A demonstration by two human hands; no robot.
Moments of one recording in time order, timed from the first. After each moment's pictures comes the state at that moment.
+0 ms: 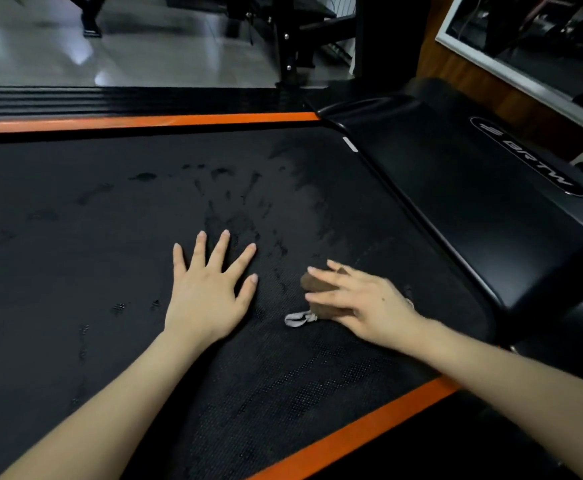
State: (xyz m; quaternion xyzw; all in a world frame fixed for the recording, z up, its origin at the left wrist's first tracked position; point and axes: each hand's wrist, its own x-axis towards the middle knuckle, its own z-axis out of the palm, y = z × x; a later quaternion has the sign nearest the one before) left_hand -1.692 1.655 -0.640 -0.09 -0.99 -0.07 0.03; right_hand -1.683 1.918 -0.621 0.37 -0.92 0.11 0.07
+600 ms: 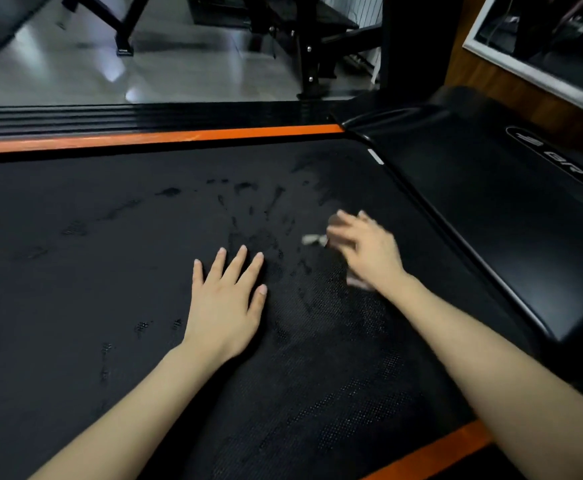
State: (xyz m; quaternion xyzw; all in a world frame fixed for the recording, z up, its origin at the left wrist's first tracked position) left_hand -1.697 1.647 -0.633 -0.08 -0.99 -0.14 0.04; right_hand -1.793 1.884 -0.624 0.15 -0.97 0.17 0.13
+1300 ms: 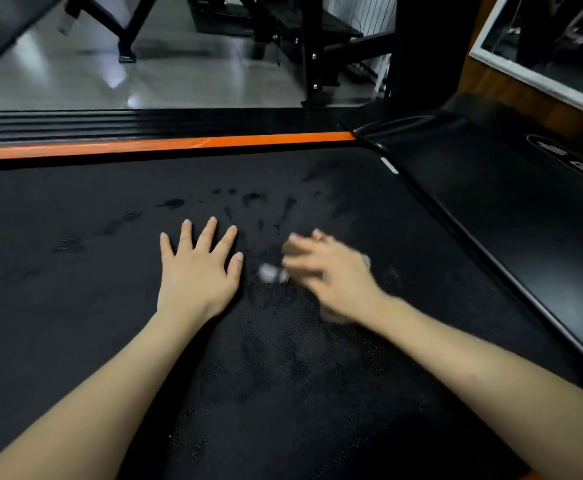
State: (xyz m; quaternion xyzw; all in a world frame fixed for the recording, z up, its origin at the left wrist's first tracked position) left_hand -1.775 1.605 -0.640 -0.01 -1.00 -0.06 0.04; right_hand -1.789 1.827 -0.630 0.25 -0.94 0.21 0.09
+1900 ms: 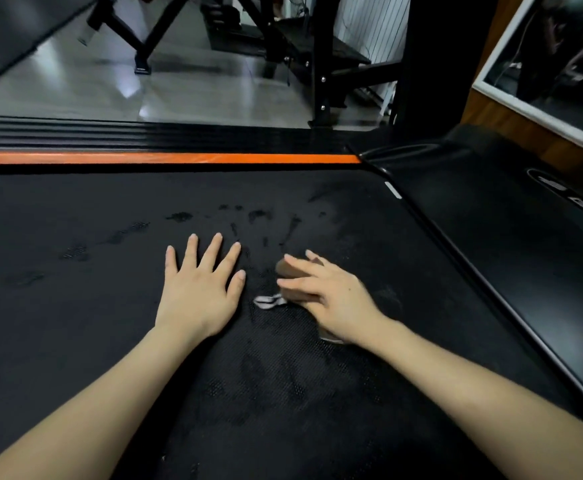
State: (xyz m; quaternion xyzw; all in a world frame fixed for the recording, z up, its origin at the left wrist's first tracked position) left_hand -1.772 1.602 -0.642 -0.01 -1.00 -0.06 0.02; right_hand -1.789 1.825 -0.628 0.33 -0.92 0.20 0.06
